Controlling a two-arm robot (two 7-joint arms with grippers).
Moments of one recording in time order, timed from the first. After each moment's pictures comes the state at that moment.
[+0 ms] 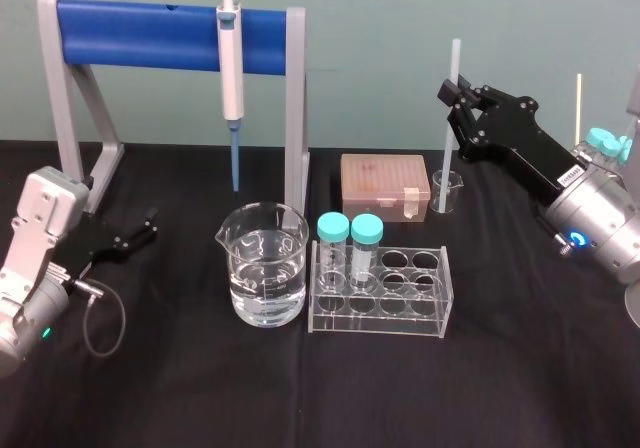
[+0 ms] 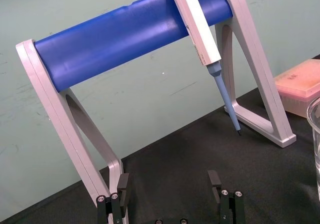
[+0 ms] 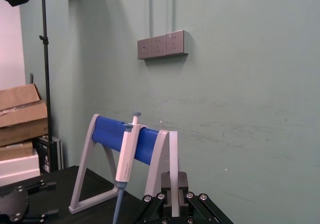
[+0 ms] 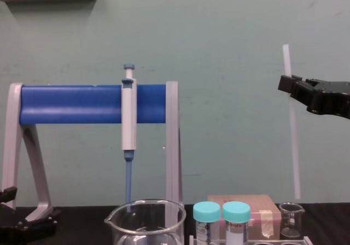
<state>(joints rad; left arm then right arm) -0.20 0.60 0.45 -1.41 -0.25 -0.12 0.03 0.30 0.42 -0.26 -1.49 0.53 -0.15 0.50</state>
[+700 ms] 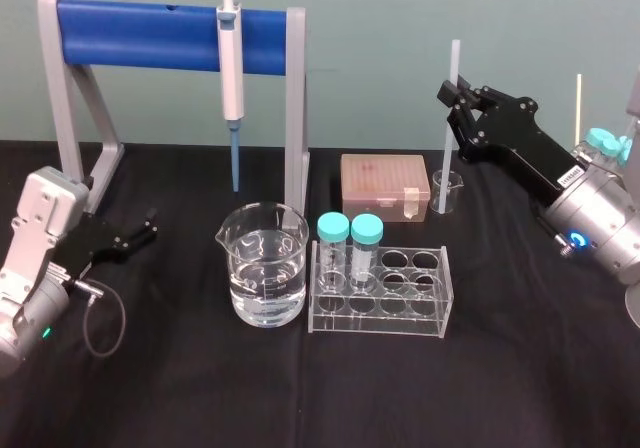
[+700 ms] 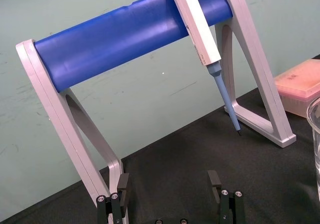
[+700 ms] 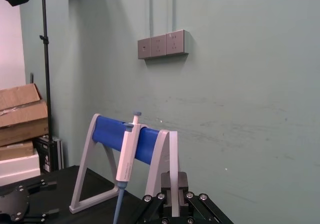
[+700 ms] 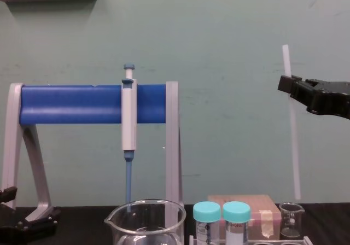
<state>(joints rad) -0.20 0.60 0.45 -1.41 -0.25 -0.12 0.03 0.29 0.42 -0.26 -1.49 0.53 -0.15 0.50</state>
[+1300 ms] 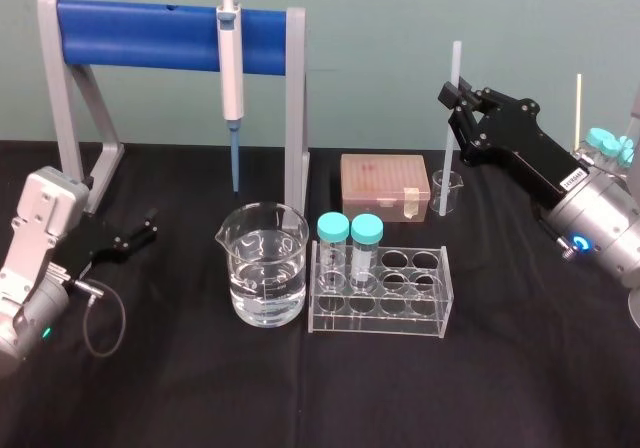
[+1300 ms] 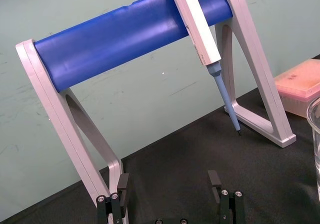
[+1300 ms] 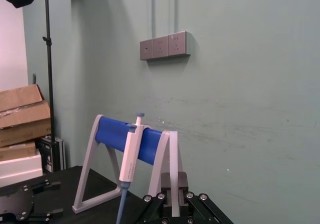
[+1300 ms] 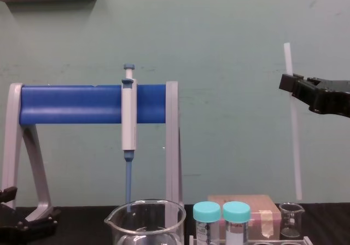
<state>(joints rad) -0.20 0.60 0.45 -1.41 -0.25 -0.12 0.03 0.28 0.43 -0.26 -1.51 0.54 -0.15 0.50</state>
